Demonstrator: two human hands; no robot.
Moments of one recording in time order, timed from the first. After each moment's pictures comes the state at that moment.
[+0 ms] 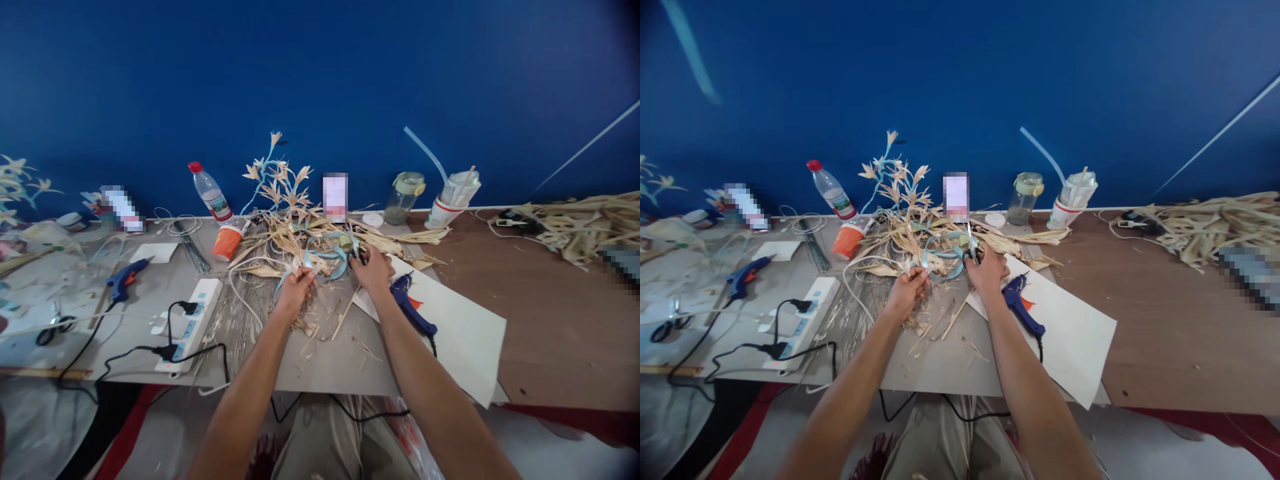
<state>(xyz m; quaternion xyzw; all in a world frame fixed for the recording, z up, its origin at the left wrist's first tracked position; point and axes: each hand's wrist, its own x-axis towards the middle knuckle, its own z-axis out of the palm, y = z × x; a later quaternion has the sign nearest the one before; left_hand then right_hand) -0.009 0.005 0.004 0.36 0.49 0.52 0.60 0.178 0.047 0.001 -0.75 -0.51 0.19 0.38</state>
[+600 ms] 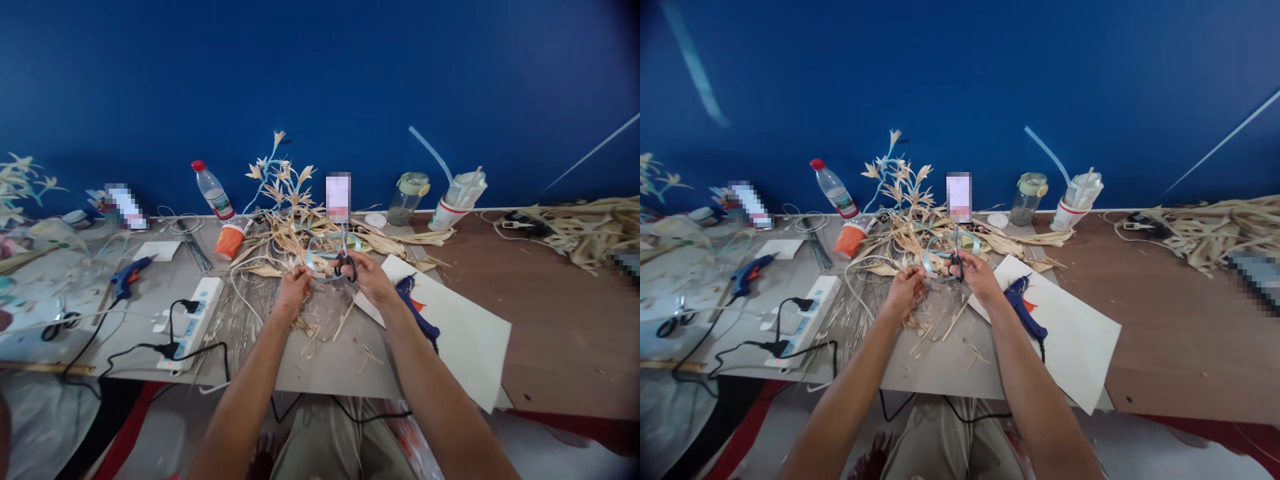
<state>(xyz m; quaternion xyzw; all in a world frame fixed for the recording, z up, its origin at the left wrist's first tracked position) -0.012 0.005 0.011 0.32 0.47 0.55 0.62 0.164 0.022 0.027 -0.40 -0.50 0.57 0.51</state>
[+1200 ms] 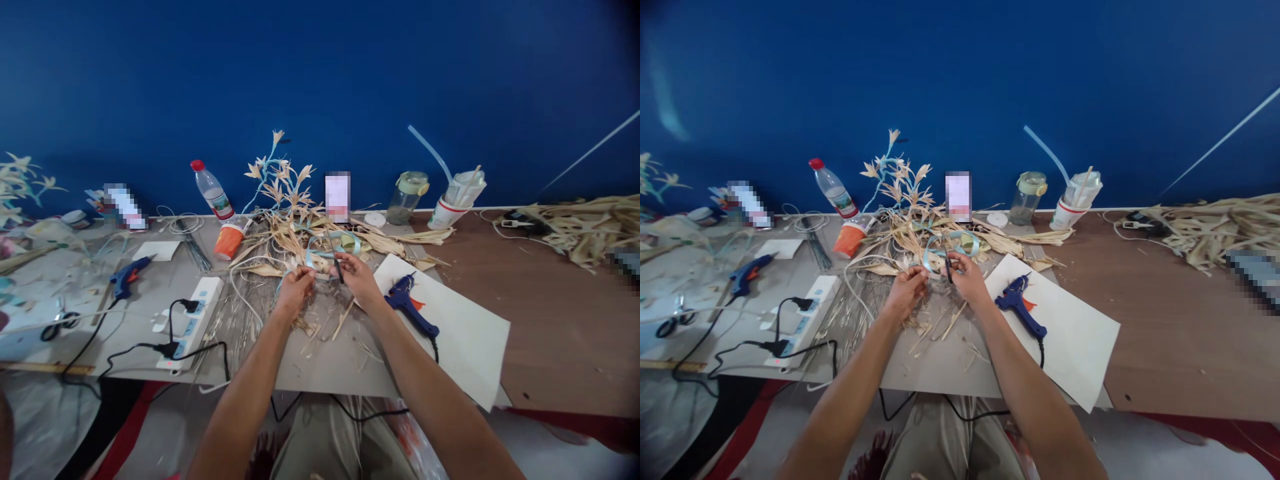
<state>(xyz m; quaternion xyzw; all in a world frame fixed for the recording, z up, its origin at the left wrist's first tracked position) -0.008 0.002 0.013 0.35 0.45 0.53 0.62 0.144 0.024 0.003 -0.48 -0.53 0.48 0.50</state>
